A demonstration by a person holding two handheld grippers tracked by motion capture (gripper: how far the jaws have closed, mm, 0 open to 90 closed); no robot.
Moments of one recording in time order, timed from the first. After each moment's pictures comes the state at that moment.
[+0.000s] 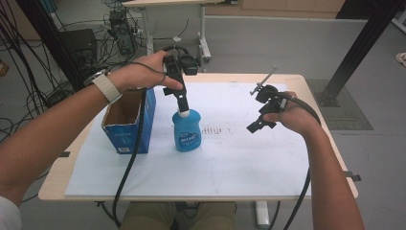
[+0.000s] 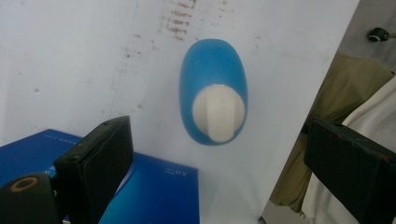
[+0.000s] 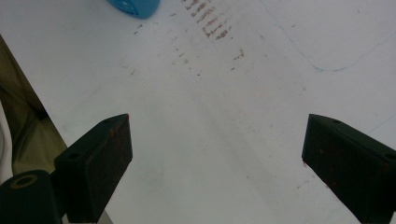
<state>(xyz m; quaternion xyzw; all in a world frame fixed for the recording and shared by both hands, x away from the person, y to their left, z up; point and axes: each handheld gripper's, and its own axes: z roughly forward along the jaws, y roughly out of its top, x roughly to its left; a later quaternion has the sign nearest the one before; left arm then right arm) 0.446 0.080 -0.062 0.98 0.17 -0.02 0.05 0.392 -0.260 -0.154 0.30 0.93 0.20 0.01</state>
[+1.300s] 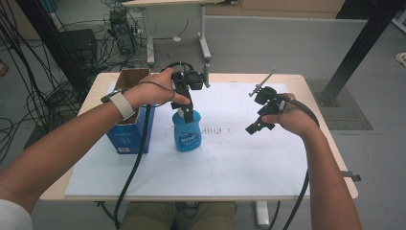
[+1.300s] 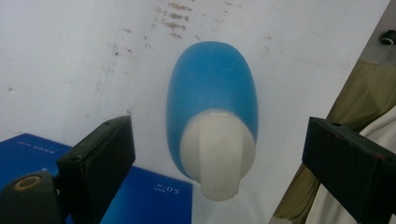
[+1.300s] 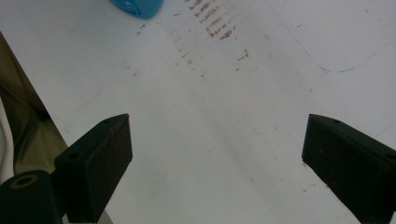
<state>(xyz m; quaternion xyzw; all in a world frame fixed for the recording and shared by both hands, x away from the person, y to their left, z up) 0.442 0.063 -0.103 0.98 0.18 -0.02 0.03 0.392 -0.259 -0.159 0.30 0.93 0.20 0.01</state>
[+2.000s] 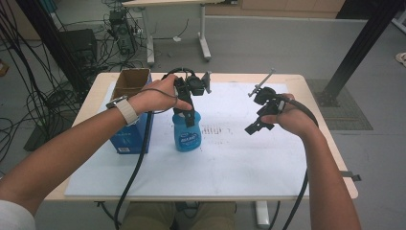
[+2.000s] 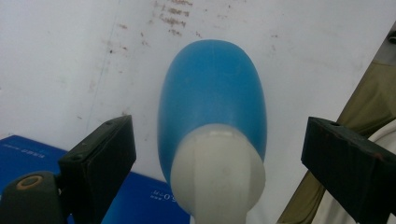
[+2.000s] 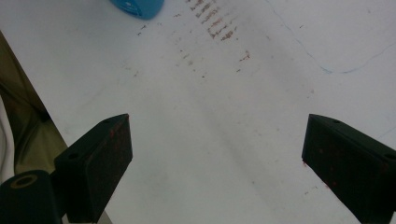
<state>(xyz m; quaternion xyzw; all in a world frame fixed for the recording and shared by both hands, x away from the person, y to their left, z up) 0.440 0.056 -0.122 0.98 0.19 -0.02 0.02 0.393 -0.259 -0.160 0.30 0.93 0.20 0.01</state>
